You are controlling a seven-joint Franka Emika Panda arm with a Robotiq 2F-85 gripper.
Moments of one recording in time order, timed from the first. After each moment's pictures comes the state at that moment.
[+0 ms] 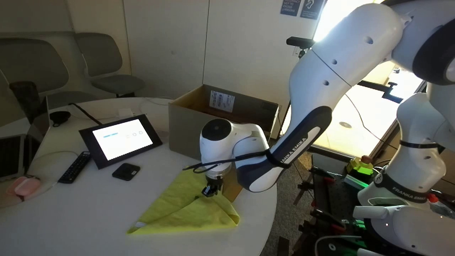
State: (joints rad) arm 0.65 0.75 -0.30 -1.96 -0.19 2.59 0.79
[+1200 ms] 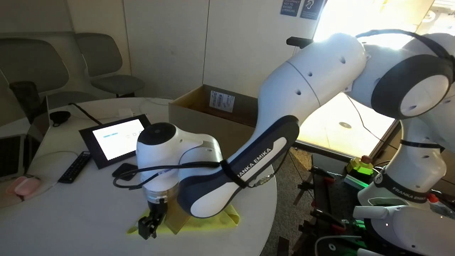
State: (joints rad) arm 0.52 1.02 -0.01 -1.35 -0.13 2.38 0.73
